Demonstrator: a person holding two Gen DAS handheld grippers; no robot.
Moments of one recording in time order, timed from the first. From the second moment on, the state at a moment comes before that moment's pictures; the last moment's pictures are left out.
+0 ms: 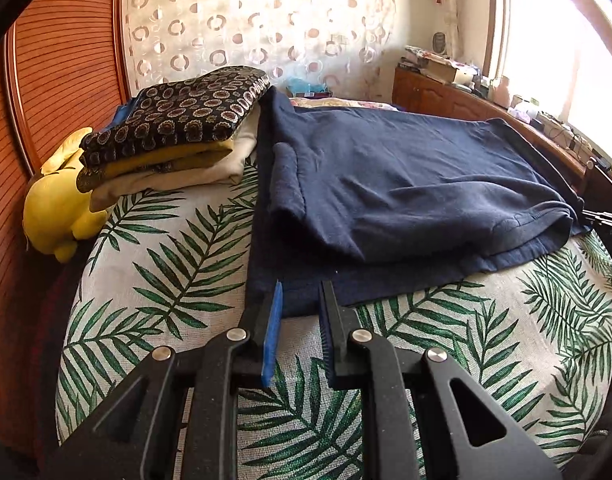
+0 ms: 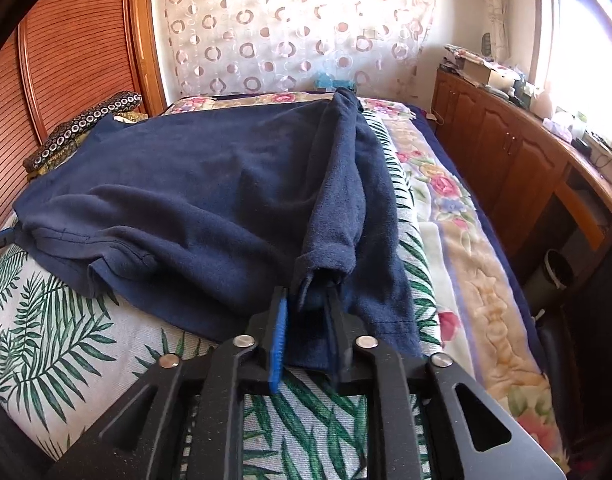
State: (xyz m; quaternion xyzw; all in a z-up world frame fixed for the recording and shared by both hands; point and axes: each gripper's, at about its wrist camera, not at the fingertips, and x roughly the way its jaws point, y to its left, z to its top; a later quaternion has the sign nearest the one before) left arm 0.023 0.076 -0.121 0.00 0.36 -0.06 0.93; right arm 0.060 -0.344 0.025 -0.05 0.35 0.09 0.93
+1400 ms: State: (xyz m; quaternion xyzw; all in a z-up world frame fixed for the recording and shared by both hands) left arm 0.099 0.074 -0.115 -0.03 0.41 -0.07 0.91; right arm 0.060 -0.322 0.017 -0.08 0.34 0.13 0.93
